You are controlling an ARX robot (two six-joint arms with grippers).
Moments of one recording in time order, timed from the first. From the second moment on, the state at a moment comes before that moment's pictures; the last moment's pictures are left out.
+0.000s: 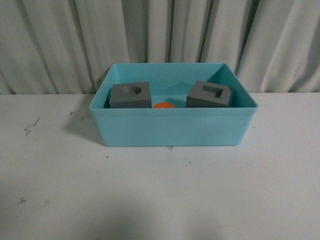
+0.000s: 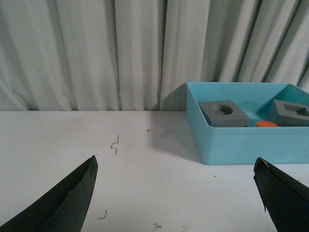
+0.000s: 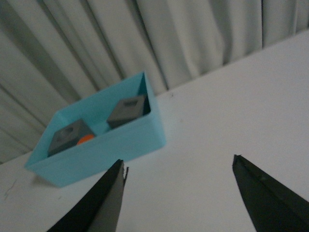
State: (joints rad) left arm 0.00 0.01 0.01 0.00 -0.01 -0.02; right arm 0.65 0.32 0.13 -0.01 0.65 0.52
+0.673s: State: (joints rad) left arm 0.00 0.01 0.01 0.00 0.00 -0.02; right arm 0.06 0.00 0.01 0.00 0.05 0.01
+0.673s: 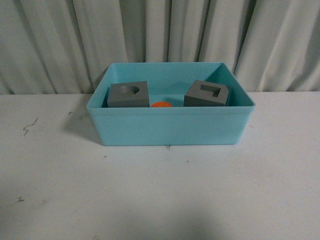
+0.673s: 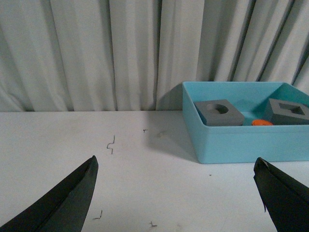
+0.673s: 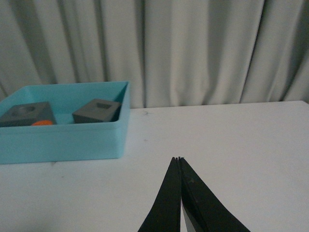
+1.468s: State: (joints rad) left arm 0.00 0.01 0.01 0.00 0.00 -0.02; right arm 0.00 0.00 0.01 0.00 0.00 0.01
